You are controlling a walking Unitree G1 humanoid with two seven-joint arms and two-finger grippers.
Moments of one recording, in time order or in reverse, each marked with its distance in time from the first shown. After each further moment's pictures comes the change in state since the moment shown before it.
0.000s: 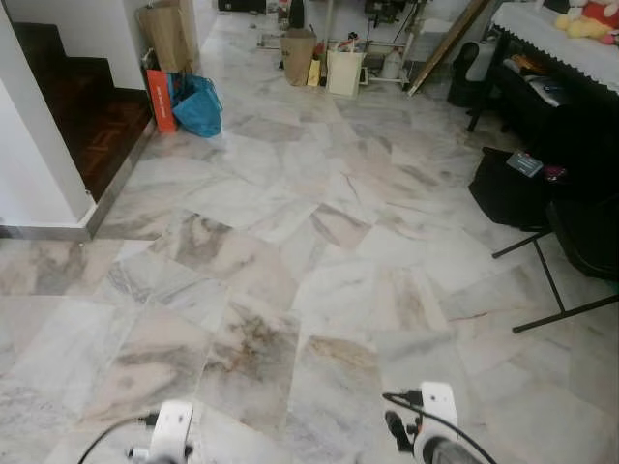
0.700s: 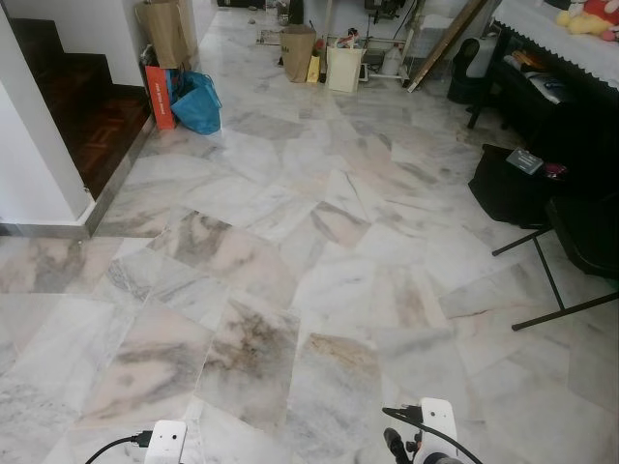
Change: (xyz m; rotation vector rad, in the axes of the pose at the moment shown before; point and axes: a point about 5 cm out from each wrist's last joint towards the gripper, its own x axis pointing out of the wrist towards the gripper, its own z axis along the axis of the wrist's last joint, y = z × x) left arm 0.001 0.002 0.007 -0.006 -0.030 0.022; right arm 0.001 0.006 0.000 0.021 0.000 0.016
